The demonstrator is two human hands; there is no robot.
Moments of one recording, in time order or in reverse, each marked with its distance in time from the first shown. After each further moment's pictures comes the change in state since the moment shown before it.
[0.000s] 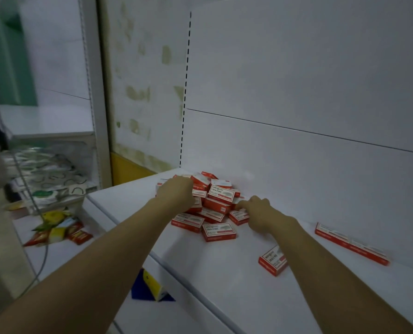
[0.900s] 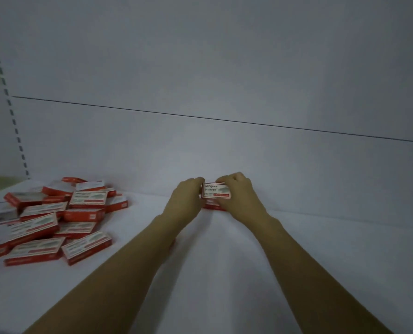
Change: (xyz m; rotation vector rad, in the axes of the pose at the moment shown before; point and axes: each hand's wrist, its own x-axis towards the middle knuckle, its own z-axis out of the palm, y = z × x) left_hand -0.021 0.237 0.067 -0.541 -0.034 0.641; right_hand -0.137 0.142 -0.011 0.330 0.601 0.369
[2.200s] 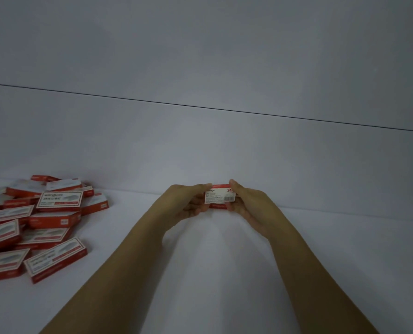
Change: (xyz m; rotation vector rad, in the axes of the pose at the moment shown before) left_hand 0.010 0.001 0.008 -1.065 -0.343 -0.575; right_hand -0.006 0.041 -0.005 1.080 -0.092 0.576
